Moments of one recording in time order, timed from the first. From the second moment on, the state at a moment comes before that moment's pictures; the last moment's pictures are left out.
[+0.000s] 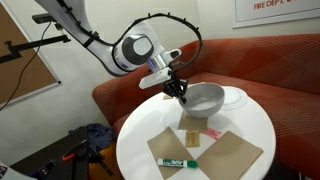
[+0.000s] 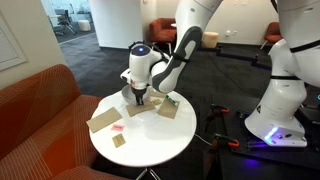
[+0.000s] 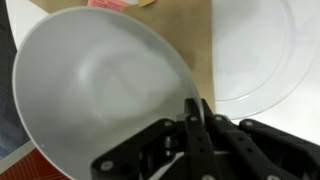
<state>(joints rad) 0.16 0.55 -0.19 -2.11 -0.44 2.85 -0.11</state>
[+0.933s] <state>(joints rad) 0.47 0.39 -0.23 -2.33 -0.59 2.81 0.21</state>
